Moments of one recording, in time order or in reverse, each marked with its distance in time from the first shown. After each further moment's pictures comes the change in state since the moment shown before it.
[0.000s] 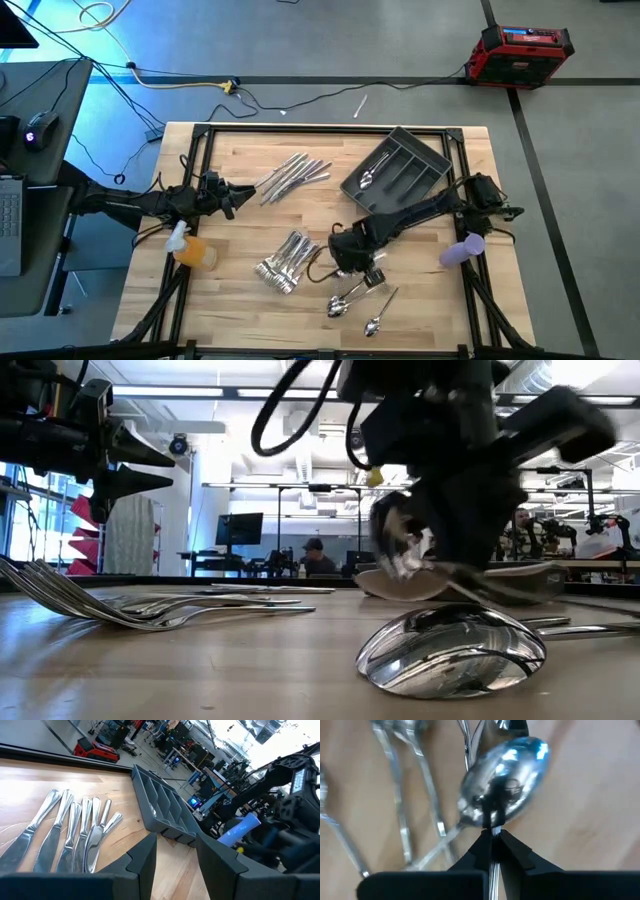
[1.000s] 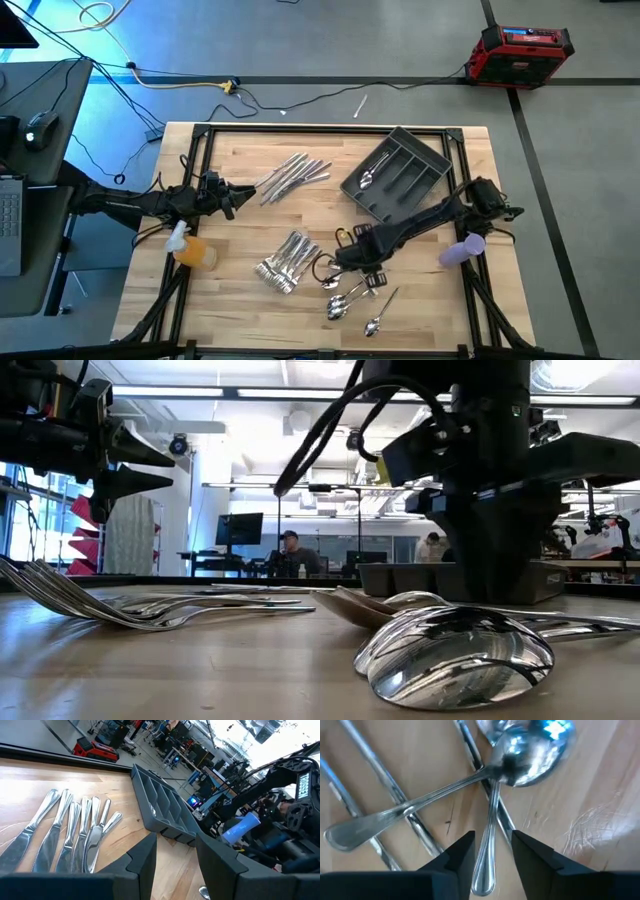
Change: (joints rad) left arm 0.000 0.000 0.000 -0.001 0.002 0.000; right arm 0.097 -0.001 -0.002 -0.125 0.288 0.300
